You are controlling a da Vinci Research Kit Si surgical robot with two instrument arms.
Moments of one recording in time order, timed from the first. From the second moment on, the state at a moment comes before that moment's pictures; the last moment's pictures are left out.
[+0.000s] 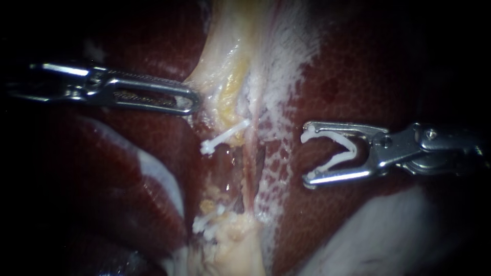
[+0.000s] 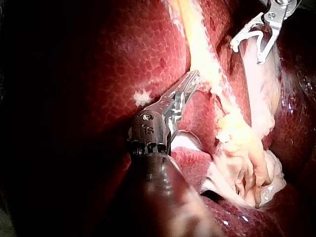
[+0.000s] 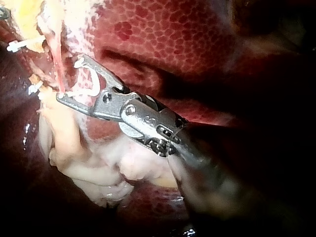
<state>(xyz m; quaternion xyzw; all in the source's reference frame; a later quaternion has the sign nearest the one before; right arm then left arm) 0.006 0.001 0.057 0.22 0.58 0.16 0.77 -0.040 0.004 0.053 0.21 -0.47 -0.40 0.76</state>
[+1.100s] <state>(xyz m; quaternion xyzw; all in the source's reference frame) 0.015 -0.006 0.066 0.26 0.56 0.20 0.76 -0.034 0.008 0.052 0.20 -0.47 -0.42 0.75</state>
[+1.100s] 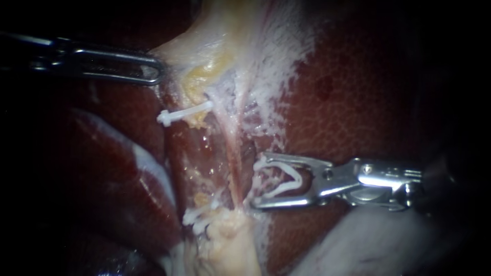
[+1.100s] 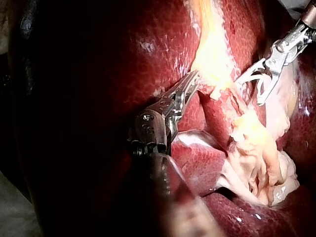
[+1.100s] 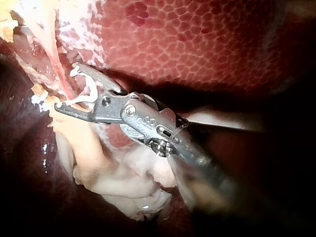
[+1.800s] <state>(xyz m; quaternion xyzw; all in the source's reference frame) 0.019 -0.008 0.065 0.31 0.55 0.22 0.75 -0.034 0.007 0.052 0.20 -0.47 -0.42 0.75</state>
